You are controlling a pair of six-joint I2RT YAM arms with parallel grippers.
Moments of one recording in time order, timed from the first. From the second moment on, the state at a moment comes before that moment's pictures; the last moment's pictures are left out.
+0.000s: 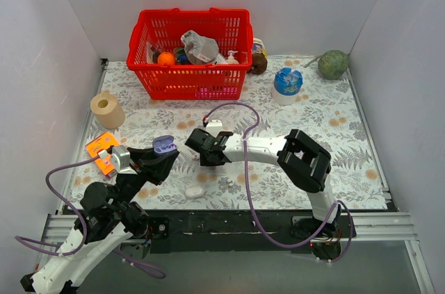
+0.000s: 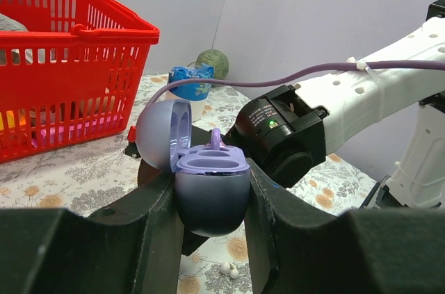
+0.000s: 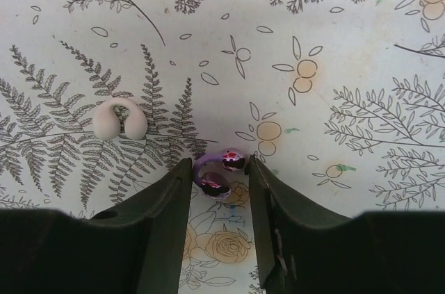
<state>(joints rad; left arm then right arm) -0.78 0.00 0.40 -0.08 -0.06 -0.29 1.13 2.01 1.41 -0.57 0.38 0.95</state>
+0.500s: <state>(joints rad) -0.78 0.00 0.40 -0.07 -0.05 -0.29 1.13 1.96 1.34 -0.55 0.40 0.95</state>
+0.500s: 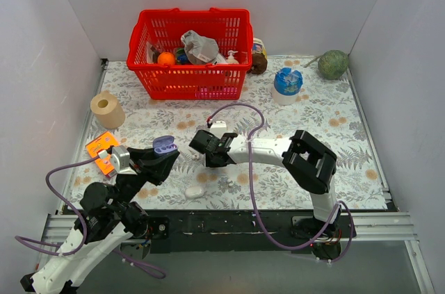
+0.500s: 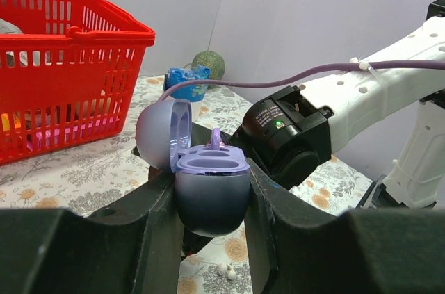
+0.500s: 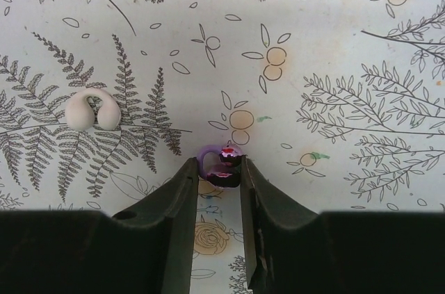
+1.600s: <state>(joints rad) -0.78 0.05 0.39 0.05 0.01 -0.30 1.03 1.15 0.88 -0.14 -0.19 0.68</state>
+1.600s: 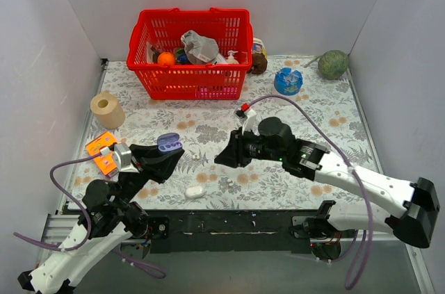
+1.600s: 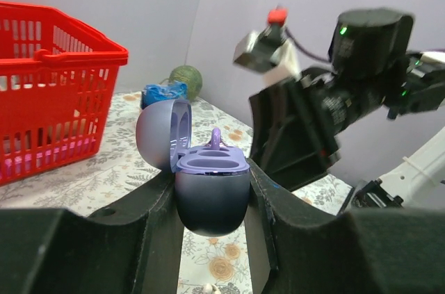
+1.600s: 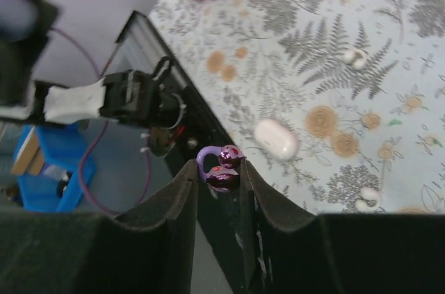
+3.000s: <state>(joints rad) -0.81 0.72 0.38 0.77 0.61 -0.42 1.02 0.92 1.06 -0.28 -0.46 0.62</state>
